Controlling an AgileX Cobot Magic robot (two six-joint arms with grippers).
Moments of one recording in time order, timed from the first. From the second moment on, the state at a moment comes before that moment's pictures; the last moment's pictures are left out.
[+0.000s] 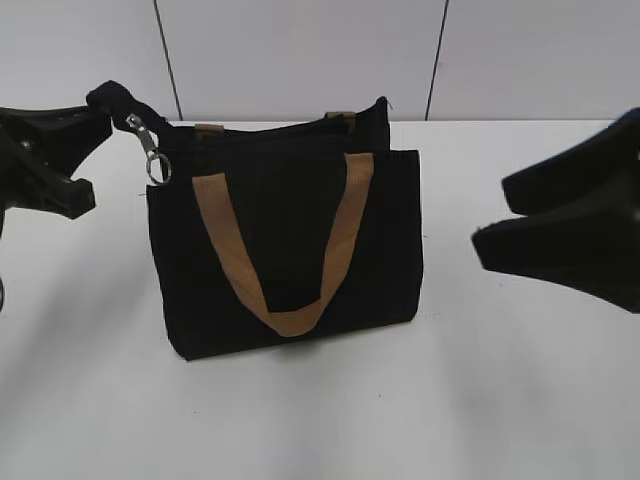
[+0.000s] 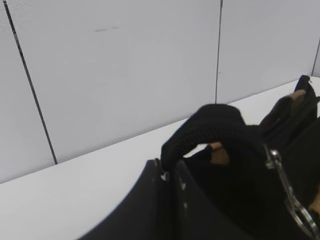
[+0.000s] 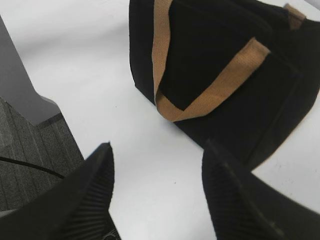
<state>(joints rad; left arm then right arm) -0.23 1.36 -0.41 0.39 -0.78 -0.07 0.27 0.96 -0.70 0.91 0.76 -1.14</state>
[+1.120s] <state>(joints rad) -0.23 1.36 -0.41 0.40 -0.78 -0.12 0.67 1.74 -1.20 1.23 0.44 -1.43</state>
